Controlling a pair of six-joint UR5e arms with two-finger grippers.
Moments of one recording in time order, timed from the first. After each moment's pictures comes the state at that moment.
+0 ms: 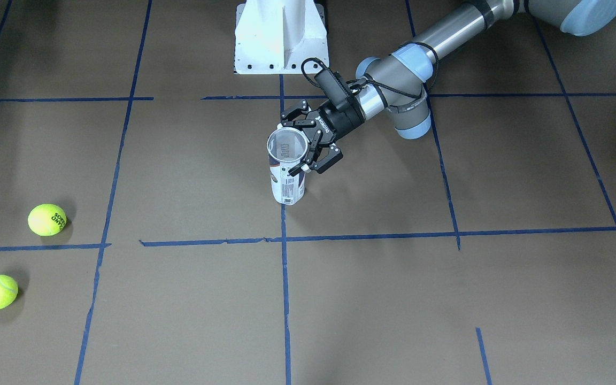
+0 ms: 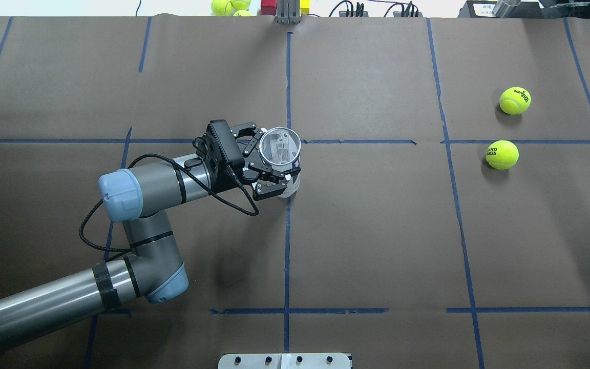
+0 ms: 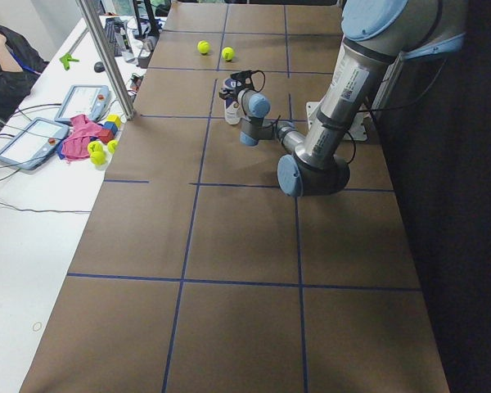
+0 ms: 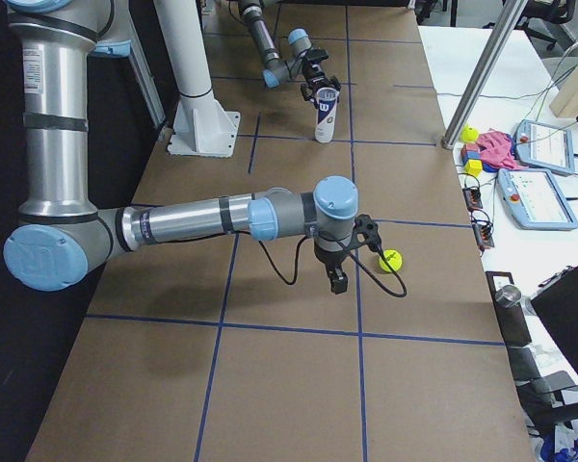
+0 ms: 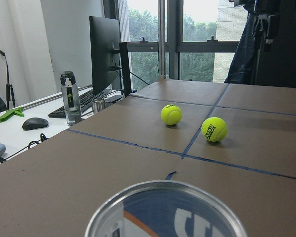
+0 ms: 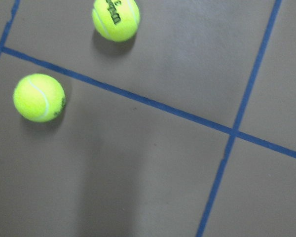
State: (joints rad) left arm -0.48 -2.18 -1.33 -3.14 -1.57 -0.30; right arm 1.43 -1.59 1.81 -1.57 2.35 -0.08
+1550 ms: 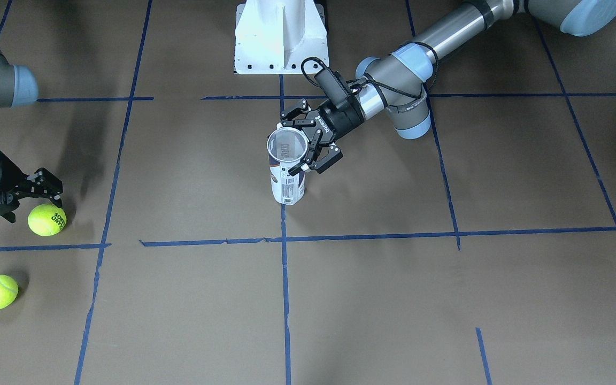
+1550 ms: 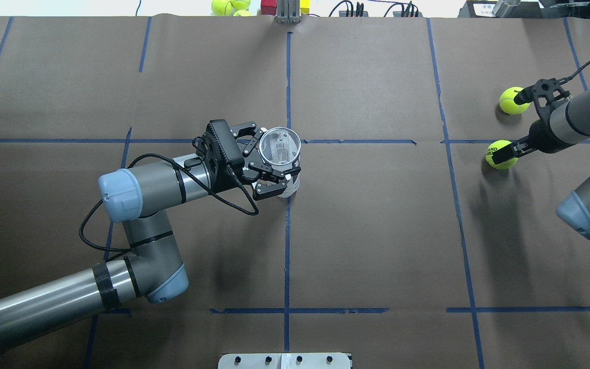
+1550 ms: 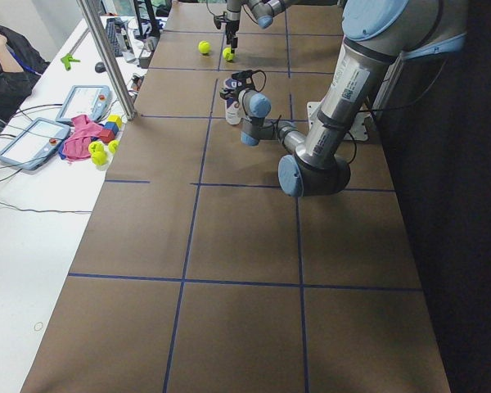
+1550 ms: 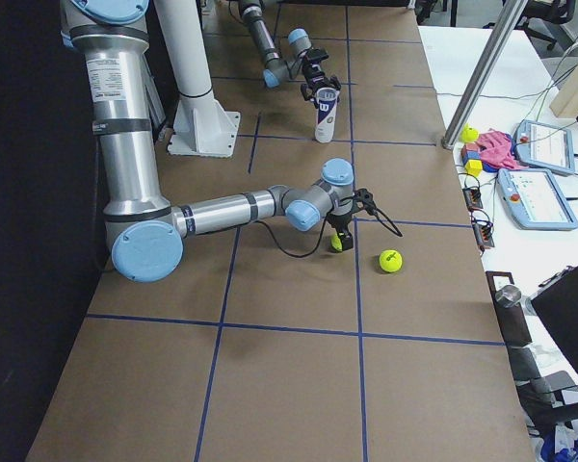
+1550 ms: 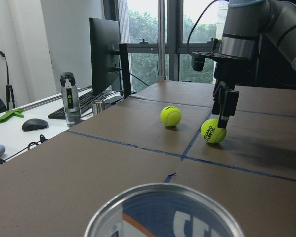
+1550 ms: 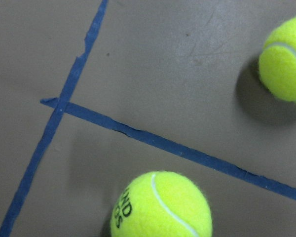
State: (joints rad) left arm -0.48 -2.18 -1.33 -3.14 -1.57 -0.31; right arm 0.96 -1.45 1.59 -1.08 2.08 0.48
